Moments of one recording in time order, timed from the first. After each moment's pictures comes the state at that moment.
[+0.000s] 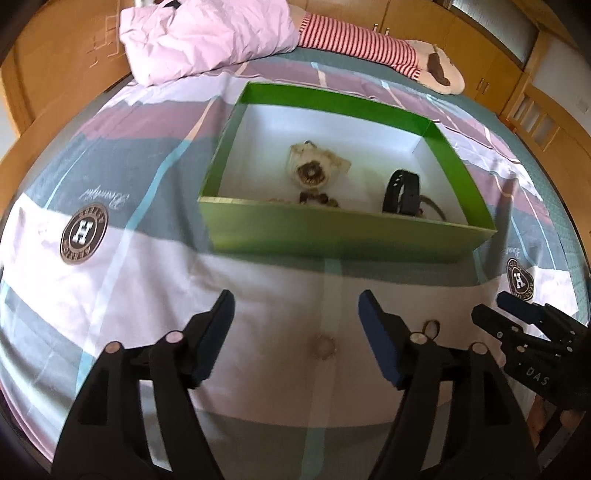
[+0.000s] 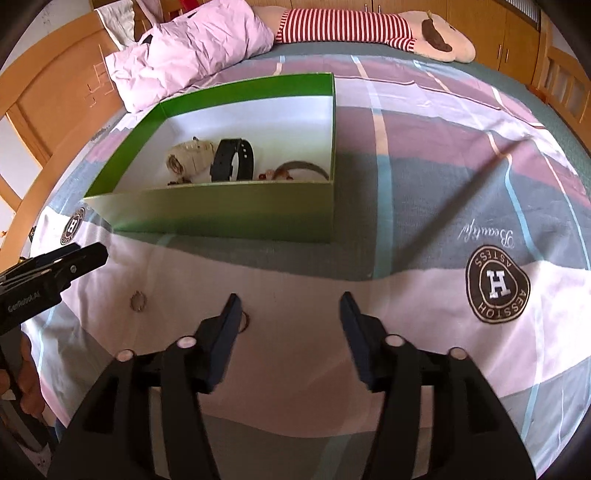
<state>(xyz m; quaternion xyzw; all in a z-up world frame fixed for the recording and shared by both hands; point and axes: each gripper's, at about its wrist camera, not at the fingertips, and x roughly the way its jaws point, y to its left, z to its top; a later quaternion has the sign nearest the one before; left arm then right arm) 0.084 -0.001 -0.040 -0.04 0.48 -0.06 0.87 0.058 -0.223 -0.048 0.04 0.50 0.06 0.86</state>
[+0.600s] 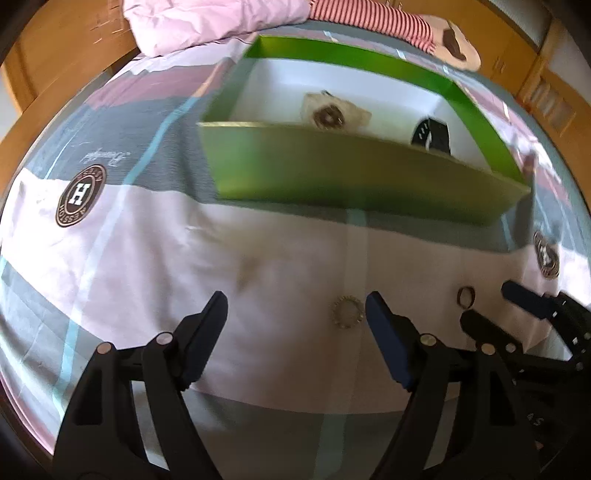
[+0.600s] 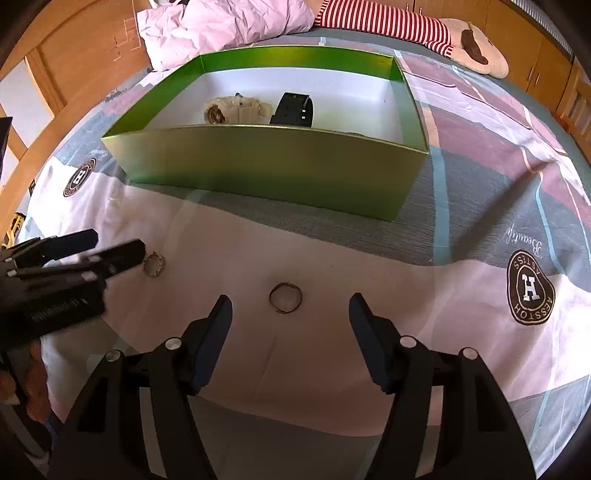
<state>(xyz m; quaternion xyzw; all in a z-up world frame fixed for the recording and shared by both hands) 0.077 -0.007 -0.079 -0.02 0.52 -0.04 0.85 0.054 -0.176 -0.069 -0.02 0.52 0.09 0.85</state>
